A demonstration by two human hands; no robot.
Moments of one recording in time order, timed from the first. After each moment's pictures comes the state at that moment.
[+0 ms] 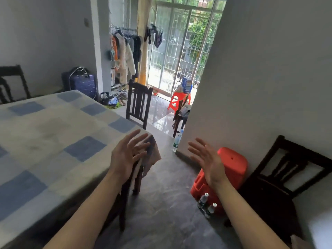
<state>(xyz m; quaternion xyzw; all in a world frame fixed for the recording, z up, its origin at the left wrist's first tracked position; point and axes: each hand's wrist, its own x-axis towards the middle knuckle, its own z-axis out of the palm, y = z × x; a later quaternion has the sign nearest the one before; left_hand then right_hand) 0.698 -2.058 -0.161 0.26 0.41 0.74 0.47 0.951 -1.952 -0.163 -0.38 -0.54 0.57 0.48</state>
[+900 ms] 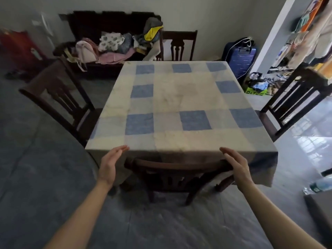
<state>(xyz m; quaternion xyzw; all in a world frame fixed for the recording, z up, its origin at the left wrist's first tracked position) 0.627 -2.230 -0.327 -0.02 0.72 0.70 0.00 0.717 -1.808 -0.340 -0.16 -0.76 0.62 0.12</state>
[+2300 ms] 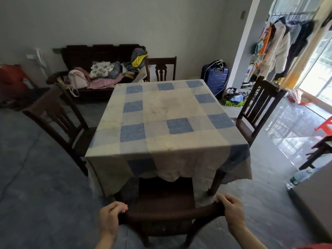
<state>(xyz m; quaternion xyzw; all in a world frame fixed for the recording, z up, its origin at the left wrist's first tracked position) 0.807 -2.246 -0.385 -0.13 0.73 0.67 -0.02 0.908 -1.869 -0.388 -0.36 -0.66 0.63 0.17</state>
